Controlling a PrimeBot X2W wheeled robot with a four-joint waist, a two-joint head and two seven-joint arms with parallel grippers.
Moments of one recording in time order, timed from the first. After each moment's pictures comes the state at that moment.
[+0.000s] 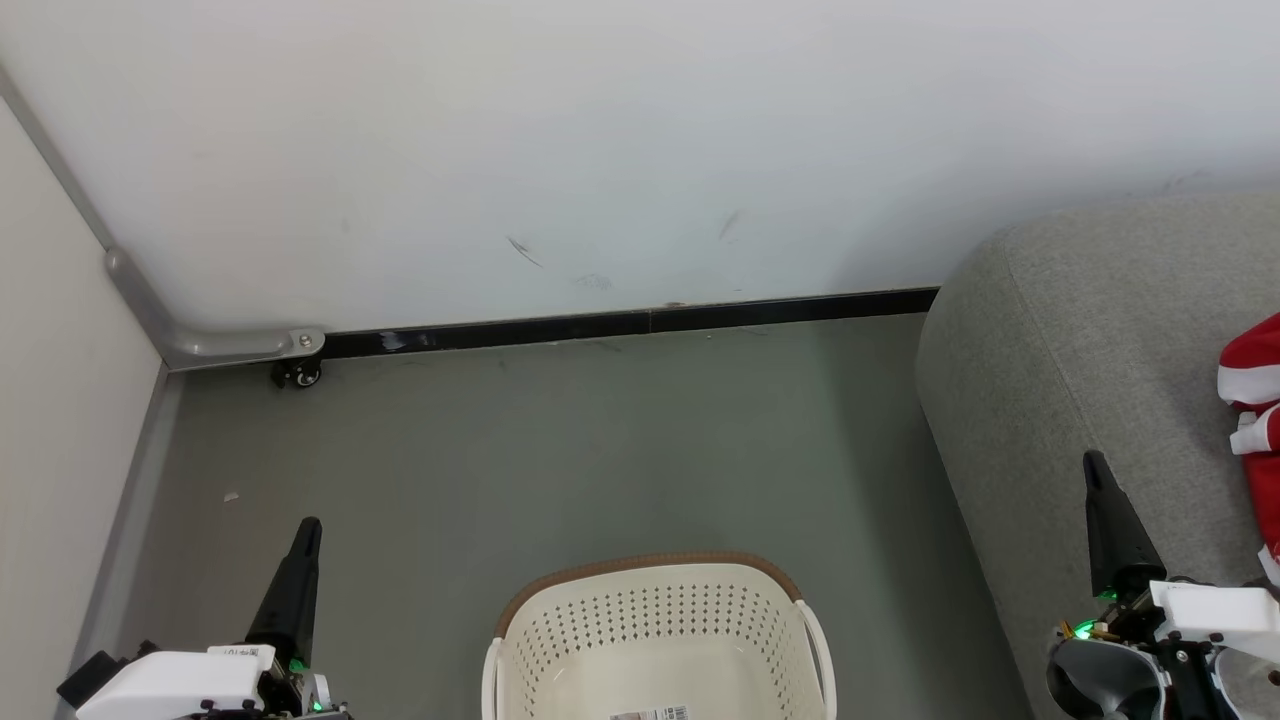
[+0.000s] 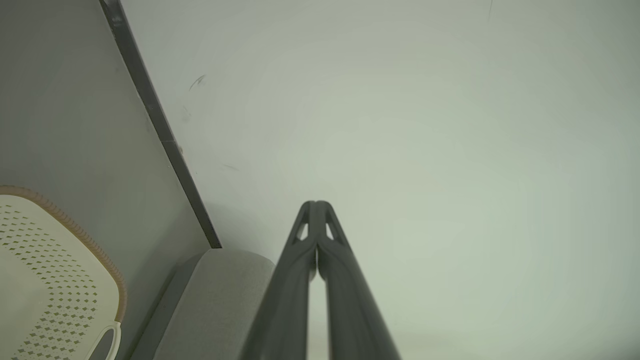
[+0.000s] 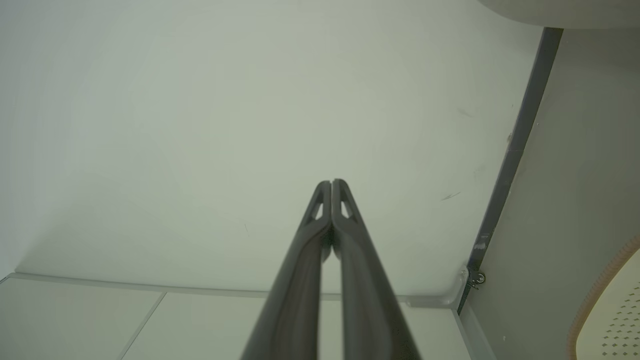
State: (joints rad) left arm -0.06 0.04 0.08 0.28 -1.60 -0.12 0.11; right arm -0.07 -0.04 -0.14 0.28 1.59 0.13 0.12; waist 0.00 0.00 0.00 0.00
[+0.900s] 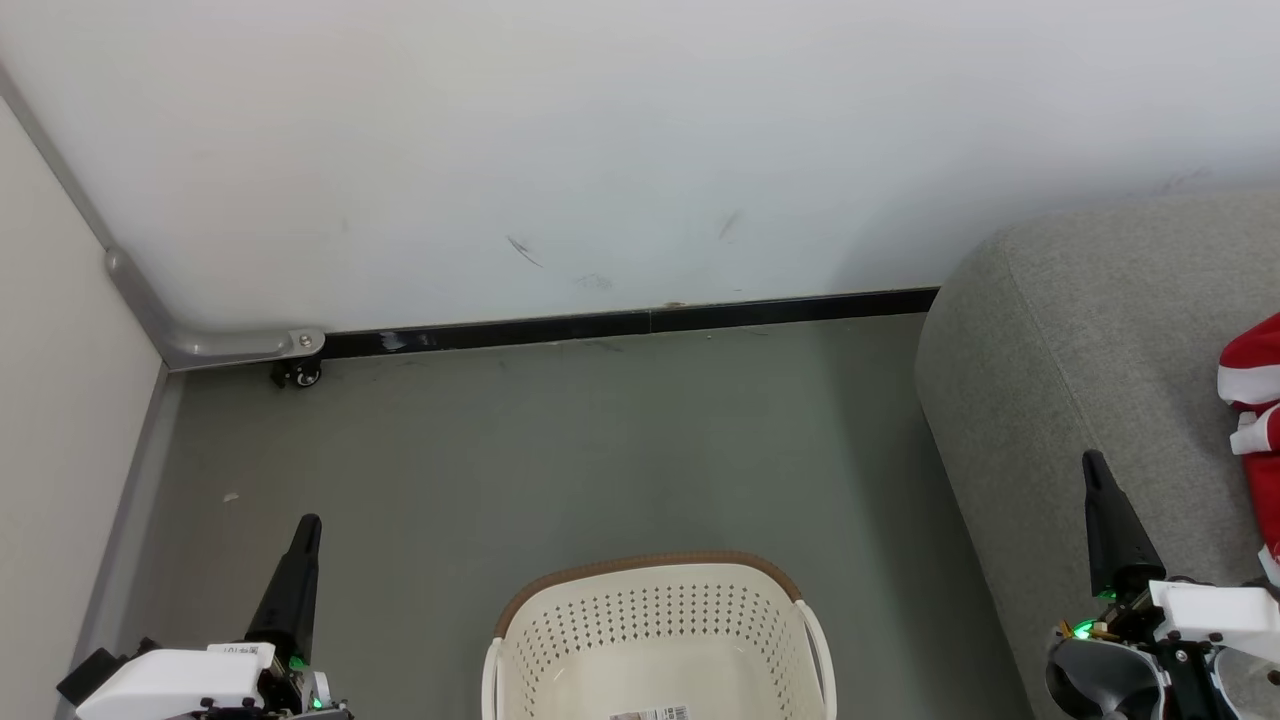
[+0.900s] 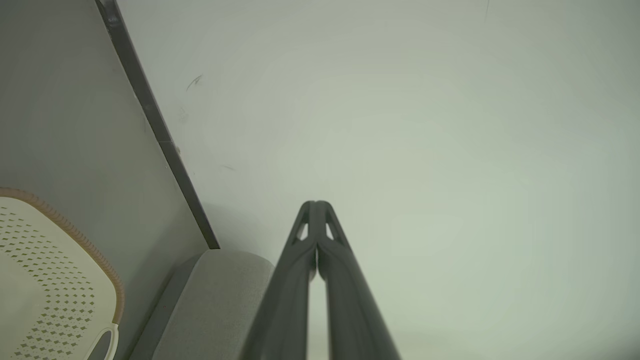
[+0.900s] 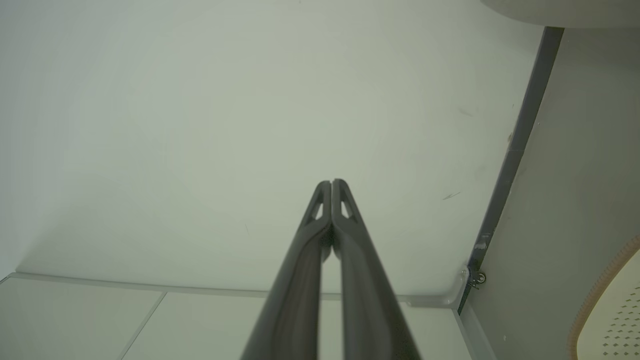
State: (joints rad) left arm -0.06 0.04 0.08 0.28 -1.60 -0.12 0.11; right arm -0.07 -0.04 -0.14 0.28 1.60 0.13 0.12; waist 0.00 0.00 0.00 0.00
